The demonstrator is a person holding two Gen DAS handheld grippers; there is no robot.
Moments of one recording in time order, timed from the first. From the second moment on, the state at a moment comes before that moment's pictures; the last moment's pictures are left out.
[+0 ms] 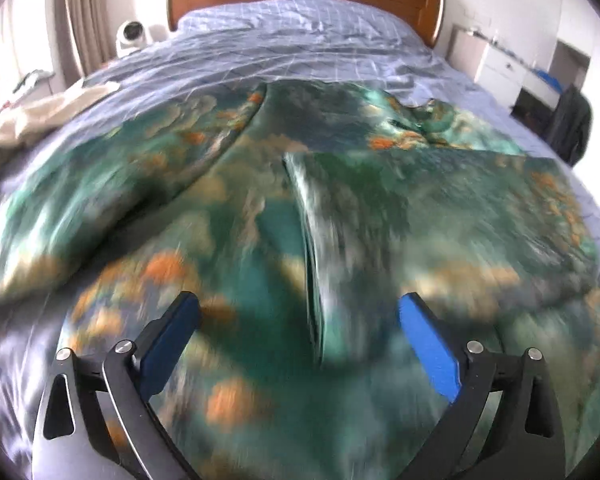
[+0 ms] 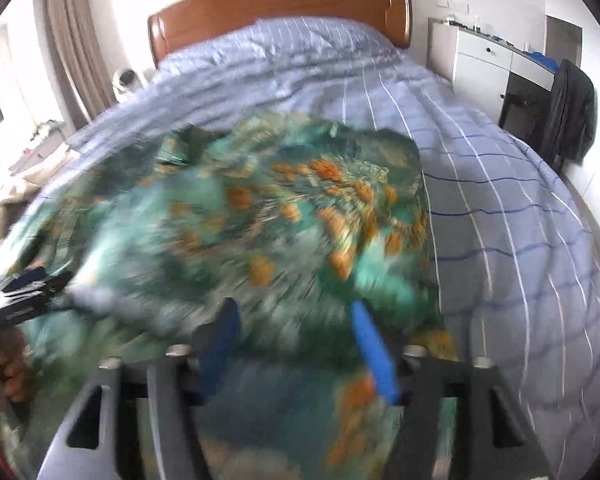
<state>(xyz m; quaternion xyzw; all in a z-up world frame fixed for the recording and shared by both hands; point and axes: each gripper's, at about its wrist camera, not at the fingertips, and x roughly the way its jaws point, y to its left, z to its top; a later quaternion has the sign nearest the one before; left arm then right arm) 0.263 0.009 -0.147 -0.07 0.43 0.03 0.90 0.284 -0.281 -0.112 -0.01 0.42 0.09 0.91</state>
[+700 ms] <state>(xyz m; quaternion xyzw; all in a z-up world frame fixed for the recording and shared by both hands) 0.115 0.055 -0.130 -0.10 0.42 0.06 0.90 0.097 -0.233 -0.127 0.01 0.43 0.10 0.90</state>
